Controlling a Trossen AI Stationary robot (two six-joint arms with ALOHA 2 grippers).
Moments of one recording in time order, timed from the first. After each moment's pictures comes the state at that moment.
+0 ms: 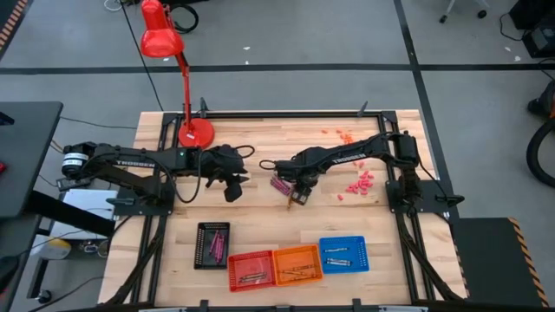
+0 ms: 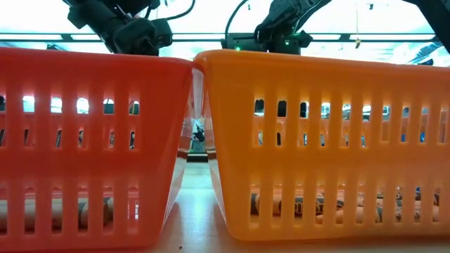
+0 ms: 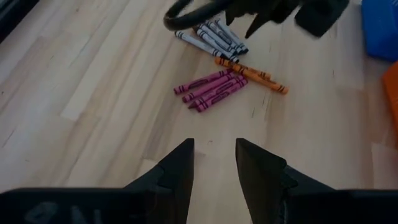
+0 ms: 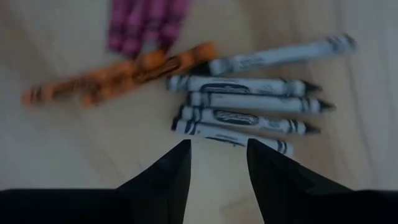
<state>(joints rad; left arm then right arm) 0.09 1.18 0.76 -0.33 -0.08 -0.18 -0.08 1.98 1.41 -0.96 0.06 0.35</state>
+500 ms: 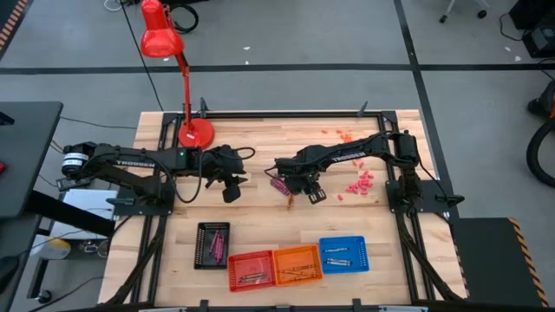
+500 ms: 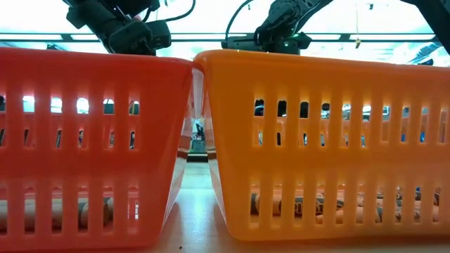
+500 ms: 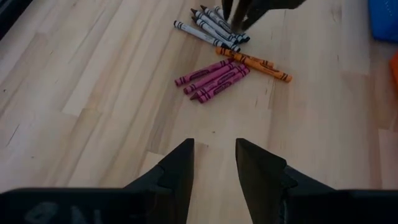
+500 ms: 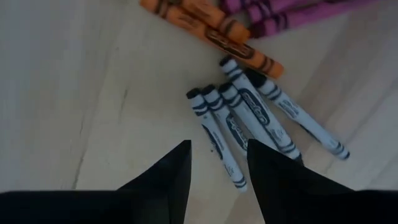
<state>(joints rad) 0.09 1.18 0.76 -0.36 -0.08 -0.14 -0.10 1.98 1.41 -0.96 0.03 -0.51</state>
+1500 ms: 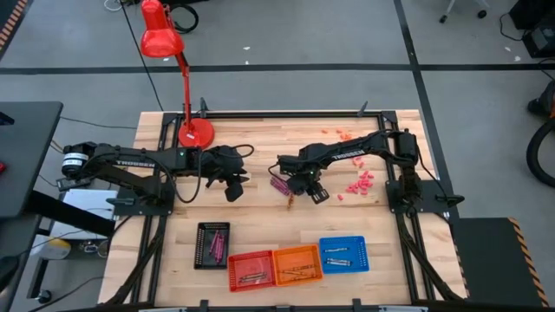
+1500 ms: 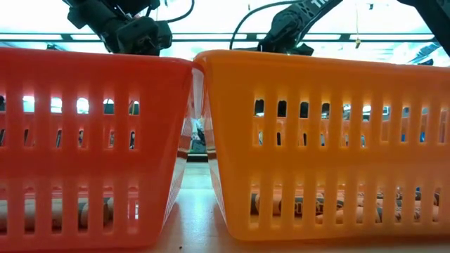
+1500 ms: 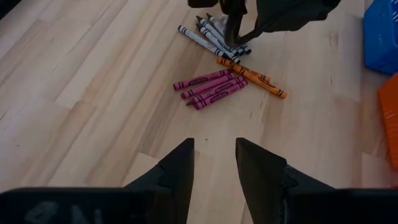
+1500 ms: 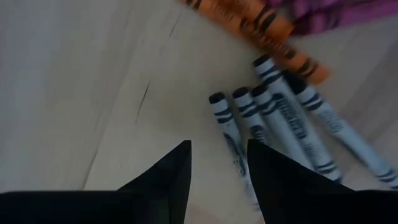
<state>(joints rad) 0.09 1.18 0.76 -0.33 -0.08 -0.26 -0.13 1.98 1.34 -0.91 -0.09 -0.60</state>
